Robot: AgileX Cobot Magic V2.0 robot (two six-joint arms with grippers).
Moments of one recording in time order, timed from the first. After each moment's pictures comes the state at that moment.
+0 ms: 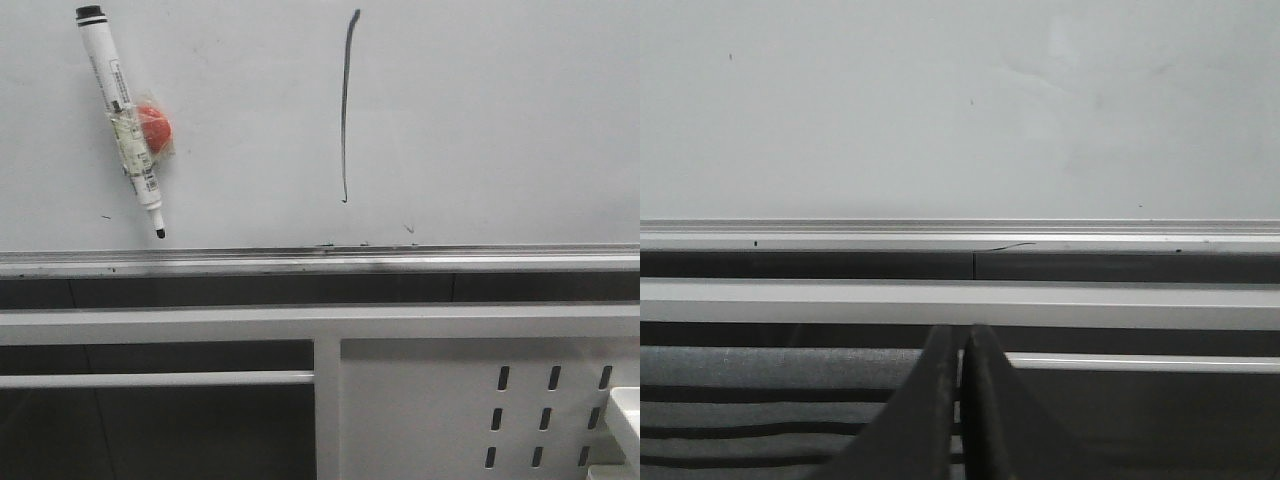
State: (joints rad) left arm 0.03 -0.01 0.00 -0.05 0.33 0.05; right arm 0.57 0.13 0.00 0.95 -0.05 -0.91
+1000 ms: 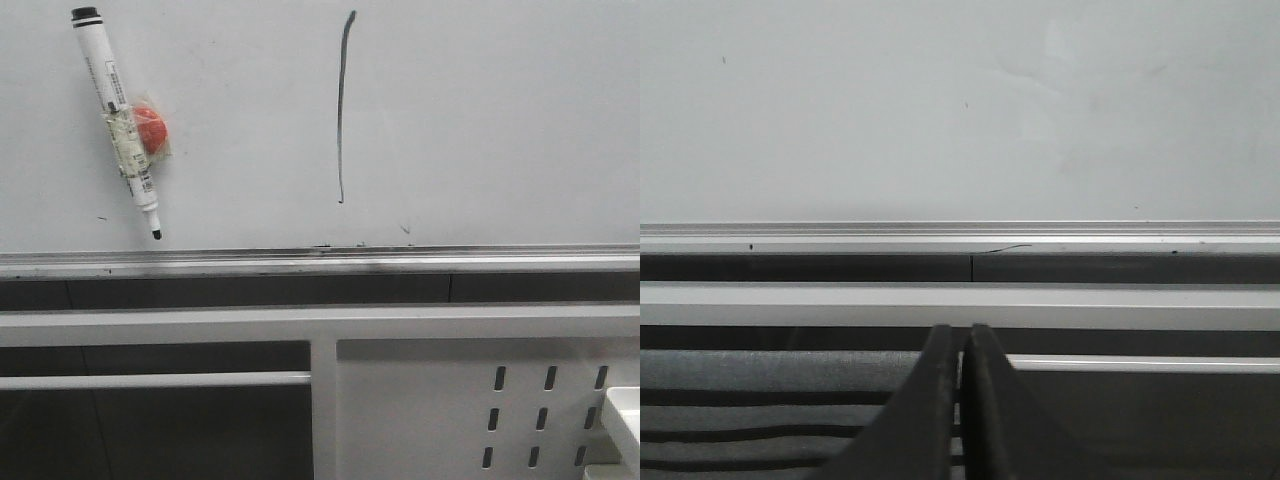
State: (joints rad) left arm 0.03 -0.01 0.00 -0.04 0.33 0.05; right arm -0.13 -0.01 0.01 0.06 0.30 -0.02
